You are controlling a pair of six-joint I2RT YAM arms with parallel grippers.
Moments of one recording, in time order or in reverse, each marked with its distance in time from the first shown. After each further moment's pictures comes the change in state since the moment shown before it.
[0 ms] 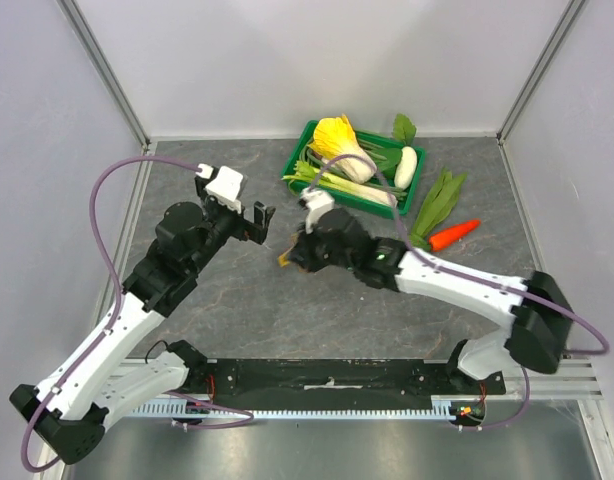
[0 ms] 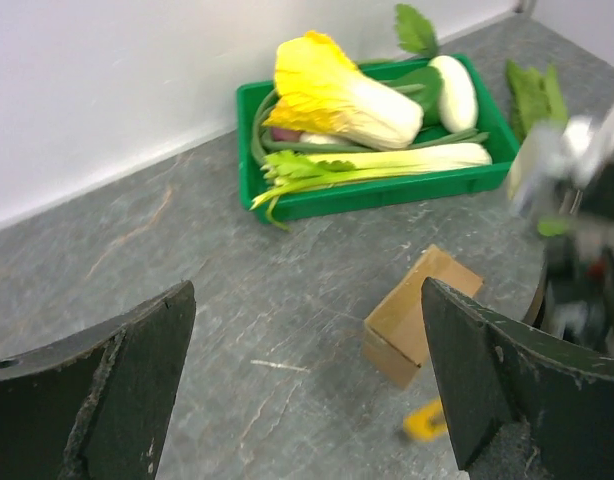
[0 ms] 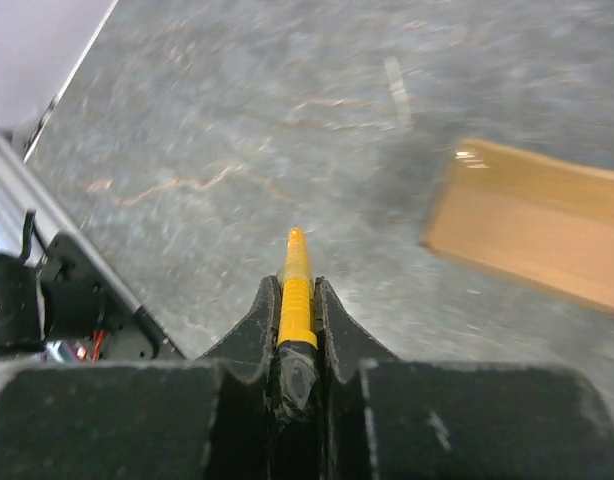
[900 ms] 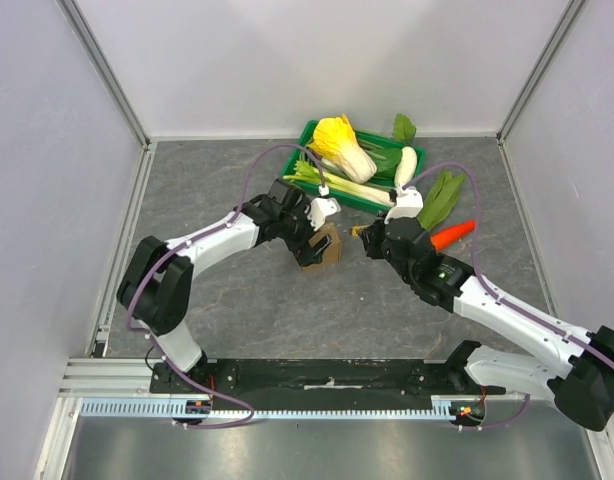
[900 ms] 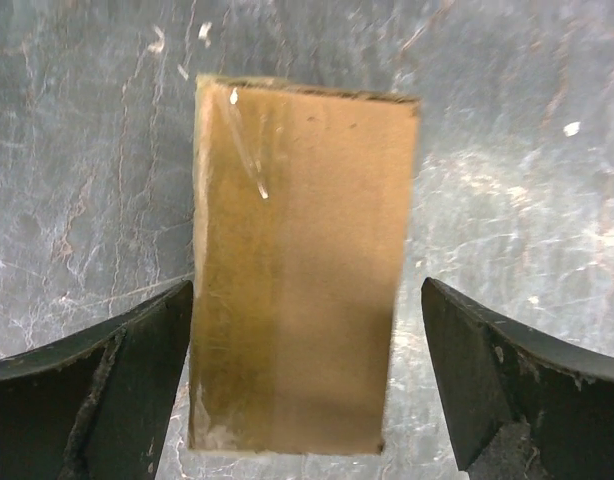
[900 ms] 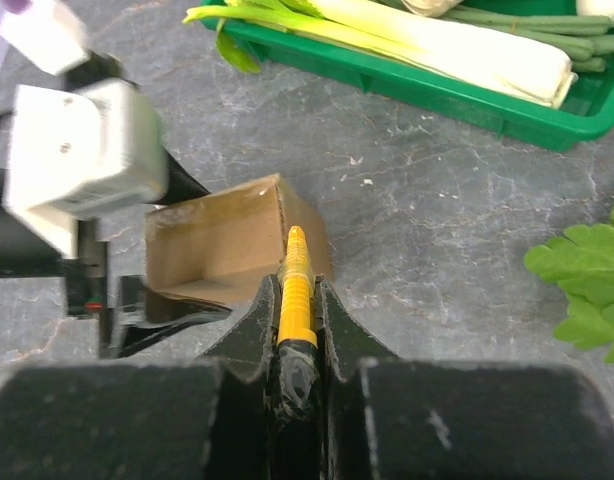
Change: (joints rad) left arm 0.000 0.857 0.205 -0.166 0.472 0.338; right arm -0.178 -0.333 -0.311 0.062 0.327 0.088
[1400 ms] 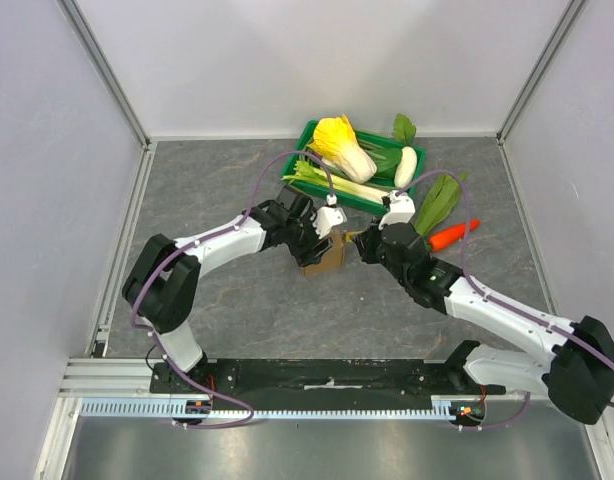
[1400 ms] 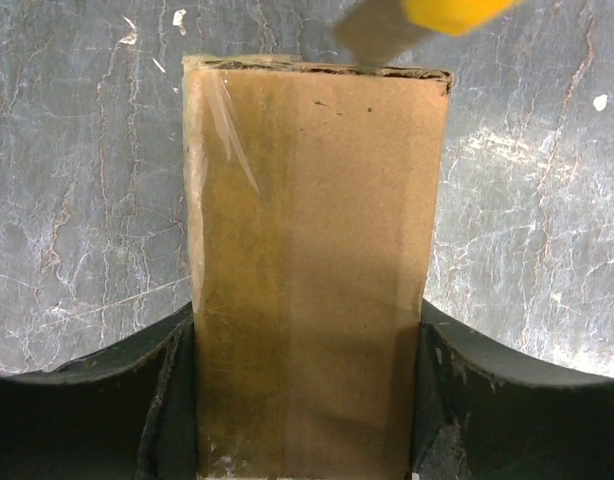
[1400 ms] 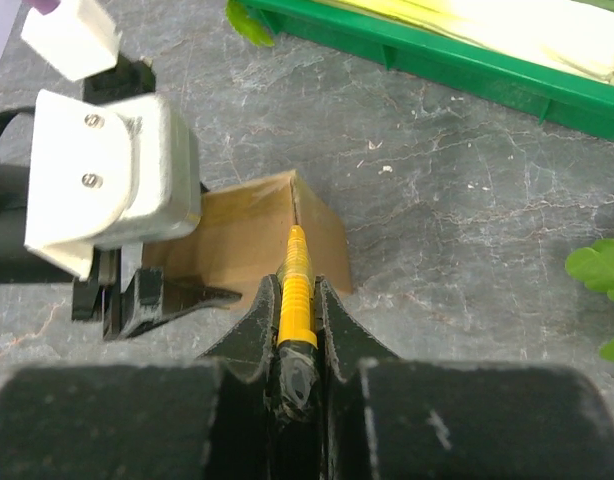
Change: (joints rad) left arm -0.037 0.014 -0.015 0.005 -0.052 0.051; right arm -0.011 0.065 -0.106 0.179 -0.074 -0.005
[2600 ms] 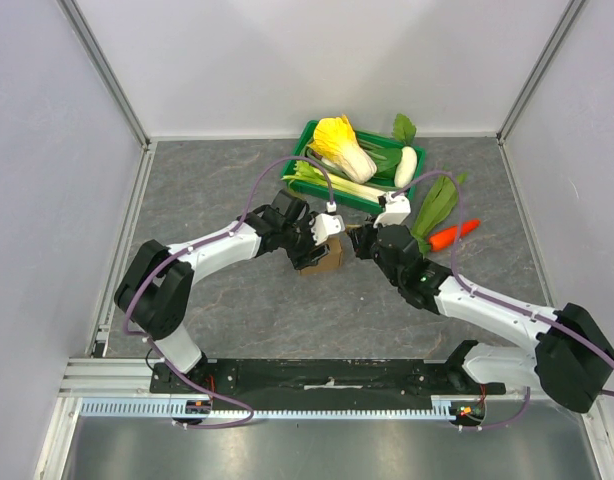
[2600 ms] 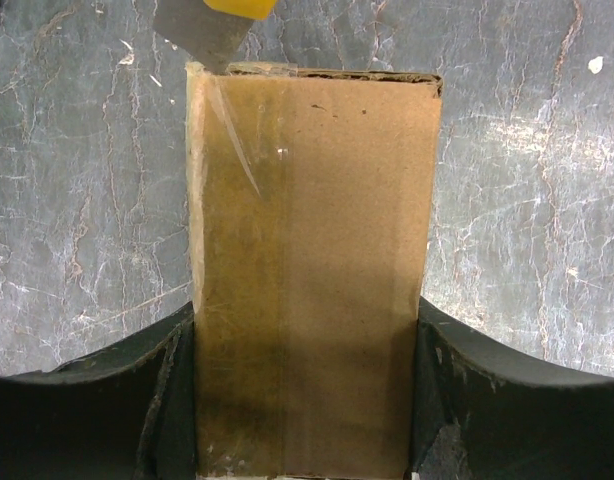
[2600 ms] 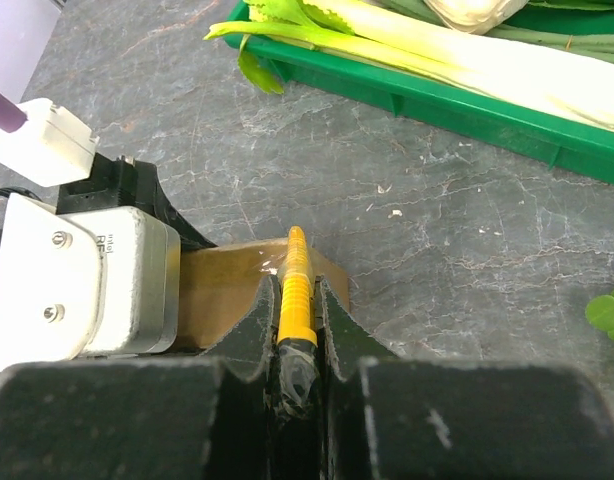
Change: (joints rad) left arm -0.013 -0.056 -0.067 0.047 0.014 0.105; right arm 0.012 0.050 -0.027 0.161 0.071 -0.021
